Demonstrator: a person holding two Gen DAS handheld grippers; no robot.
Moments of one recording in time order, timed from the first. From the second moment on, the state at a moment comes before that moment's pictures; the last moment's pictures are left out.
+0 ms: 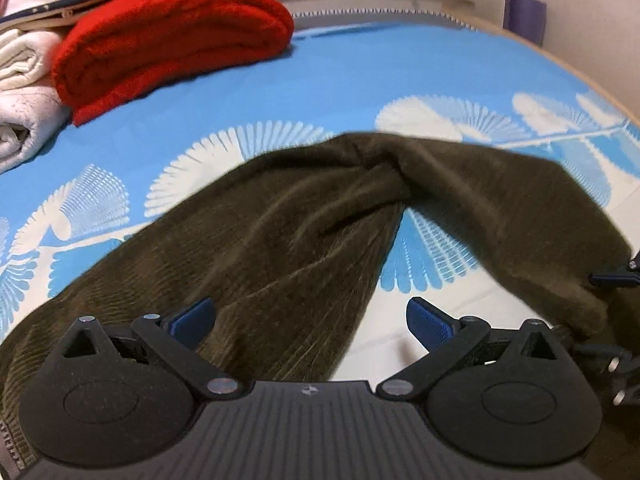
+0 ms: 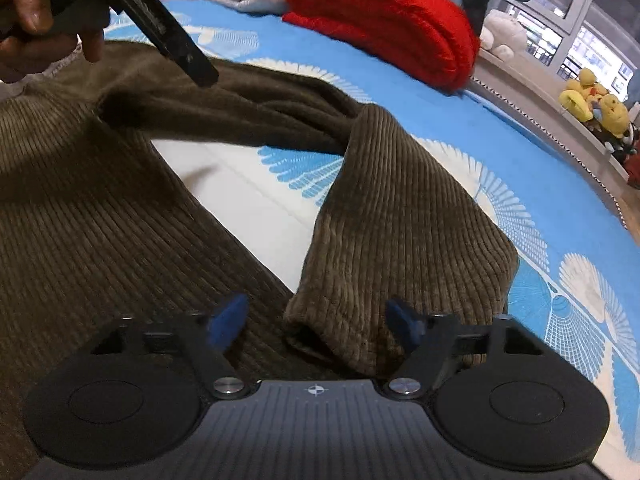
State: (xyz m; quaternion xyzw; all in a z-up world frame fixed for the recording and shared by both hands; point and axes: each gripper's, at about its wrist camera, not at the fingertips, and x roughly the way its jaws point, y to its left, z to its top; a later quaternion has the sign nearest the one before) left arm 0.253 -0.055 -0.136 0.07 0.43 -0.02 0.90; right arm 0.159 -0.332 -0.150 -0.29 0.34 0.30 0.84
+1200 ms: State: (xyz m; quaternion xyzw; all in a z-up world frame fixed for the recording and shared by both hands) left arm 0.221 -0.012 -0.111 0.11 0.46 -0.35 0.81; right arm 0.273 -0.561 -0.073 0.16 0.26 -0.16 0.94
